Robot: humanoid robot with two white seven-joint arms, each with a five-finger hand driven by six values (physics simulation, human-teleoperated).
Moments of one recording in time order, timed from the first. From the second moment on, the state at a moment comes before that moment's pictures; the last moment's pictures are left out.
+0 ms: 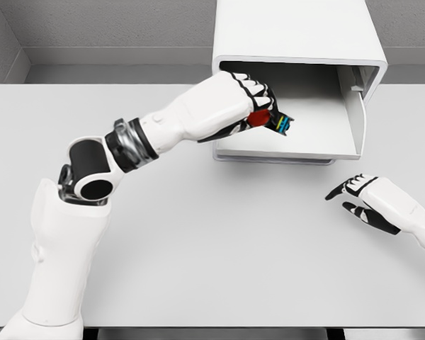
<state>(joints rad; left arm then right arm) -0.46 0.00 -0.22 -1.76 -0.73 -0.61 -0.61 0.13 -0.81 0.17 -1.61 0.39 -0.61 0.02</state>
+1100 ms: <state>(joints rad) -0.53 0.00 -0.29 -1.64 -0.80 -0.61 -0.61 0.13 -0.81 0.17 -1.63 0.39 -0.61 0.02</state>
